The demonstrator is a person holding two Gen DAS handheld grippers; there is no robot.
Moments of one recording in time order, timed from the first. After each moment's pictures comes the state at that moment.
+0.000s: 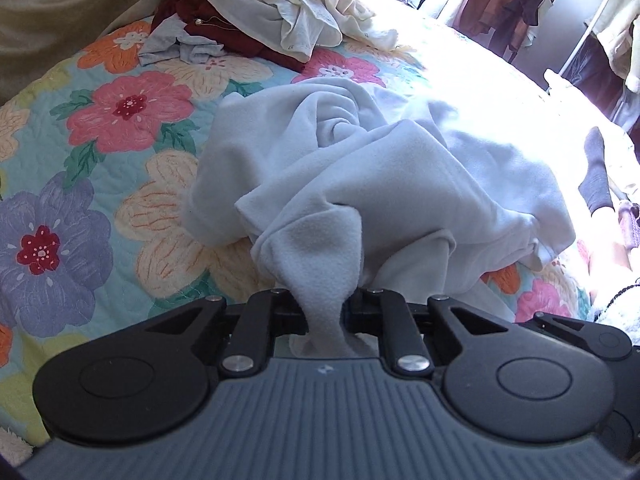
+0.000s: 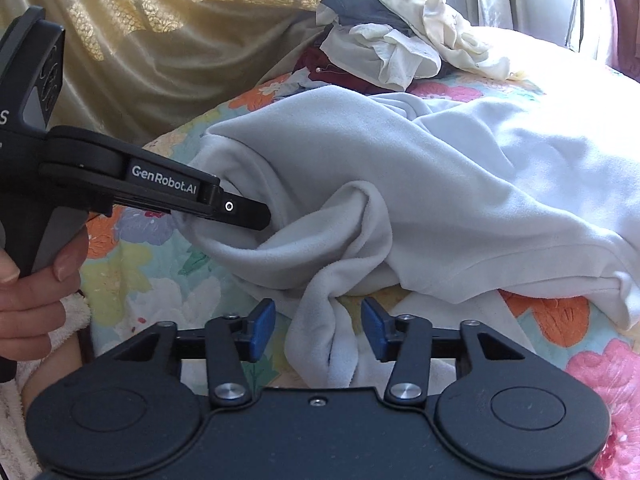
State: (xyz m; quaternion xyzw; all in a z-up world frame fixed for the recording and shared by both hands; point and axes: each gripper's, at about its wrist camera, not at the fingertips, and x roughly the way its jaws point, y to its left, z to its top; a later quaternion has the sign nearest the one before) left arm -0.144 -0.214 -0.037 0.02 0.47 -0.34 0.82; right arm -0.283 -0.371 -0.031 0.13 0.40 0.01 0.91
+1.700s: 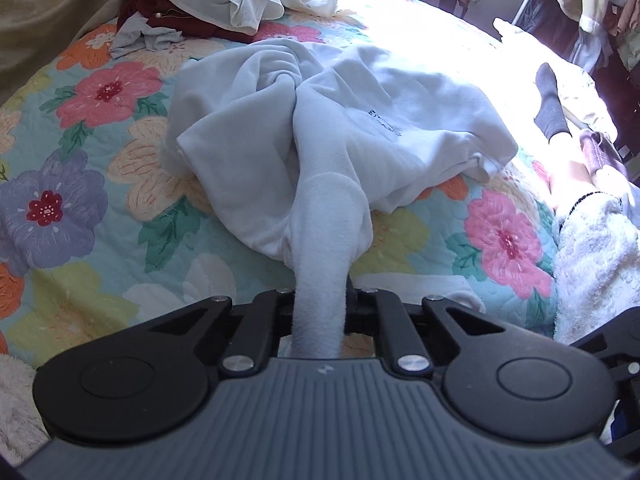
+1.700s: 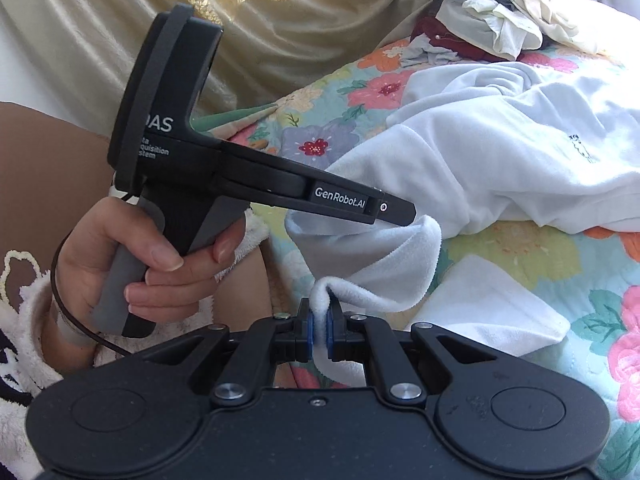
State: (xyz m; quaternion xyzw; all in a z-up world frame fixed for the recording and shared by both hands) left arm -0.223 -0.185 -0.018 0.08 0.47 -0.39 0.79; right arm -0.365 -0.306 -0.018 0.17 0.43 0.16 0.87
